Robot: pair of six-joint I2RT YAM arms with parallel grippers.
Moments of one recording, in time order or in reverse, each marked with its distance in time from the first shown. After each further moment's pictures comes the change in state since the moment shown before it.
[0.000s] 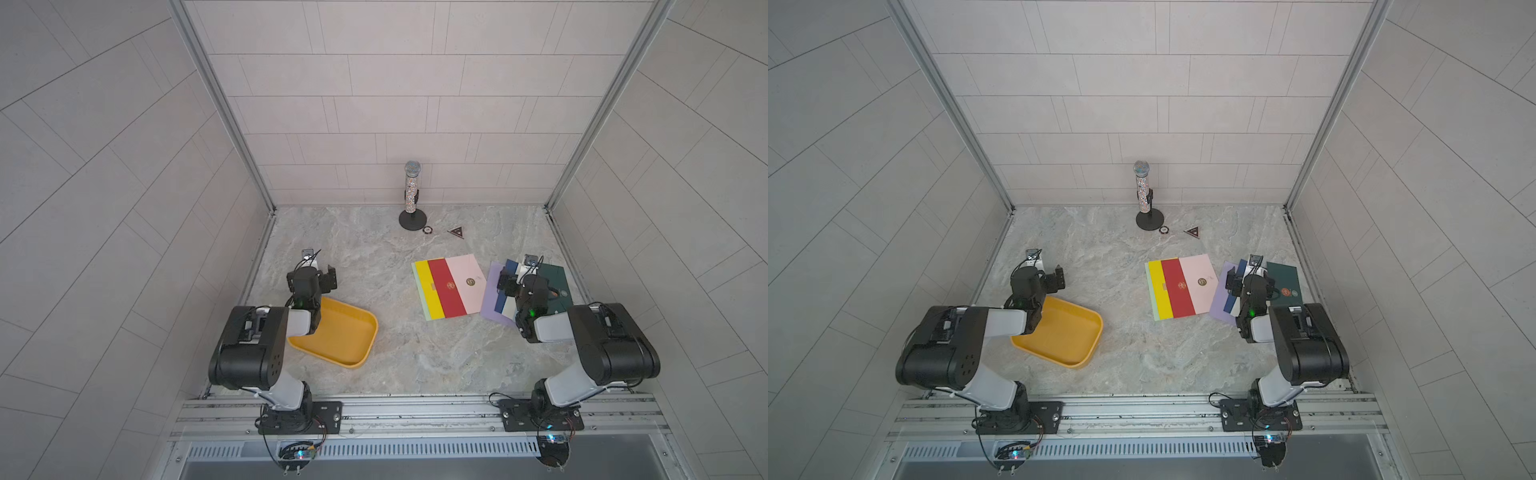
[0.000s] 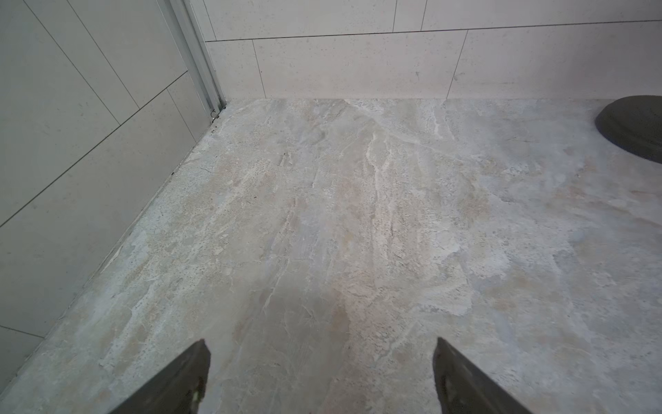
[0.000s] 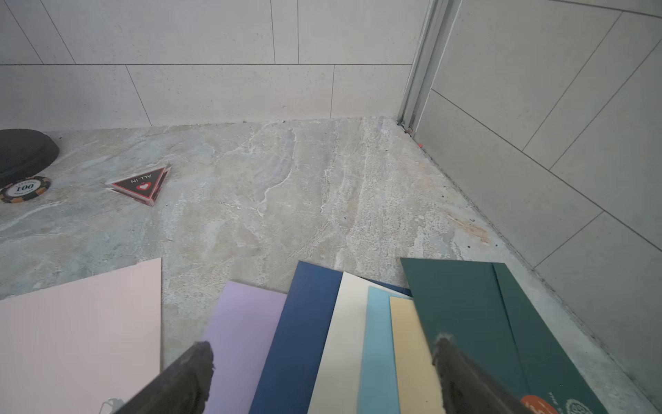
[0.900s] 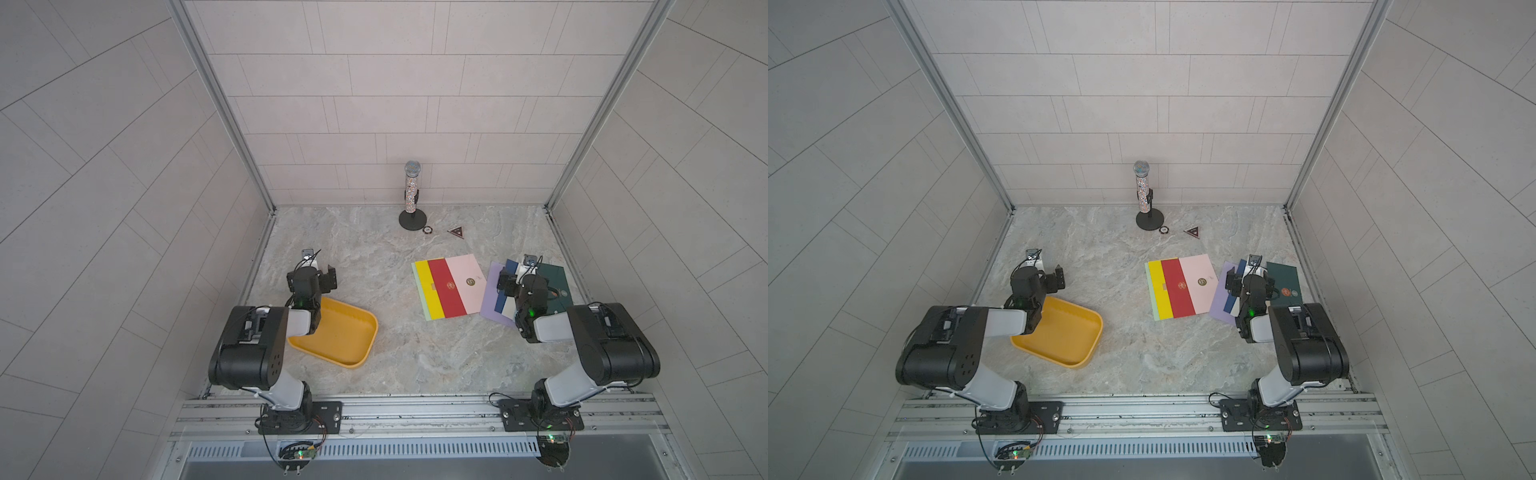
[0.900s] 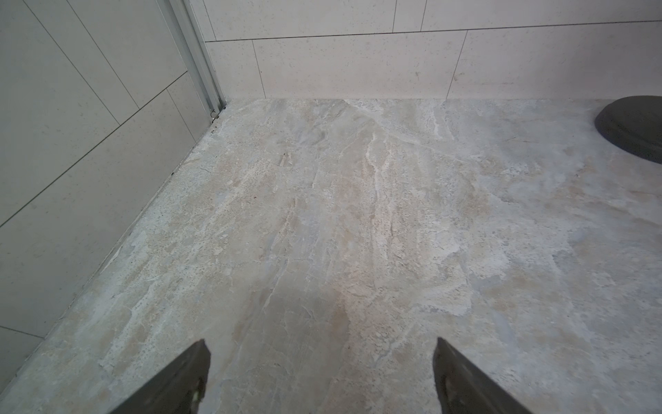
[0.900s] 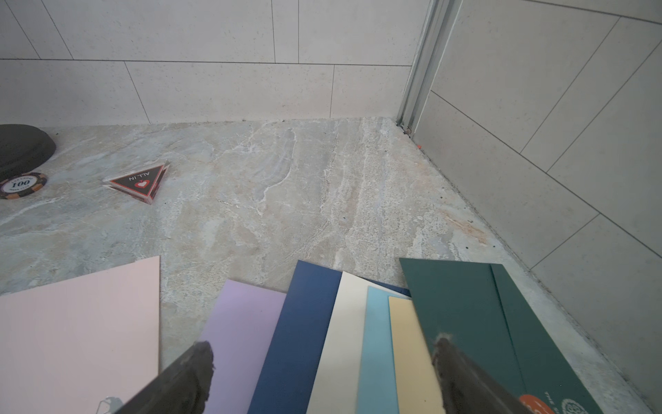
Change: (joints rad) left arm 0.000 0.000 0.000 0.000 0.000 0.000; right arm 0.006 0.000 0.001 -0.003 0.011 -0.009
